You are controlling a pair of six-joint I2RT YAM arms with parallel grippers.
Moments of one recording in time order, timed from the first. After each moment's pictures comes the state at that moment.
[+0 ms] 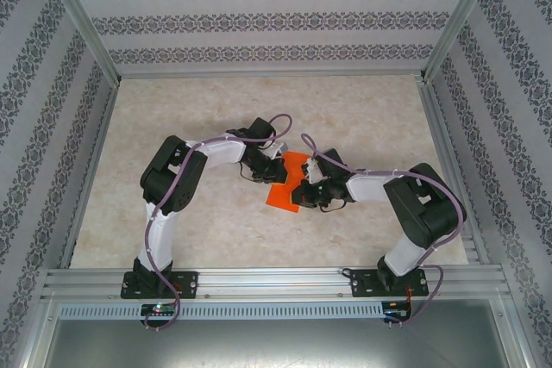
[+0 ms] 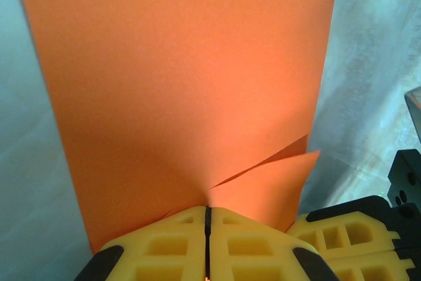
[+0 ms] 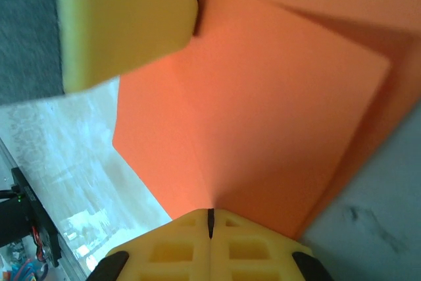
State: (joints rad) left arm -0.55 2.11 1.38 -0.51 0.64 -0.40; right arm 0.50 1.64 0.62 -0.04 -0.64 0.63
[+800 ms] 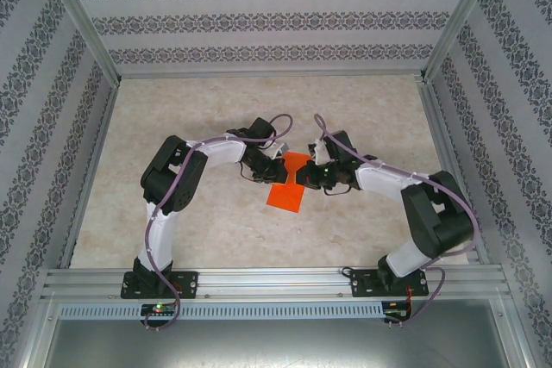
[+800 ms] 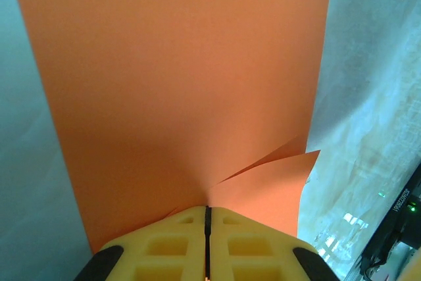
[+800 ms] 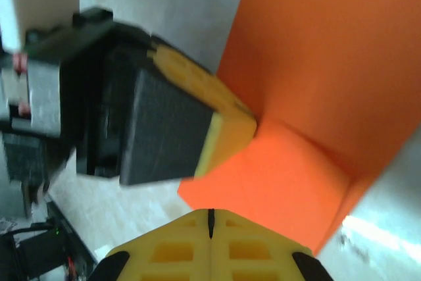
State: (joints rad) left arm -0.55 2.12 1.38 -0.51 0.64 -0.39; right arm 0.42 1.59 0.79 -0.17 -0.62 0.61
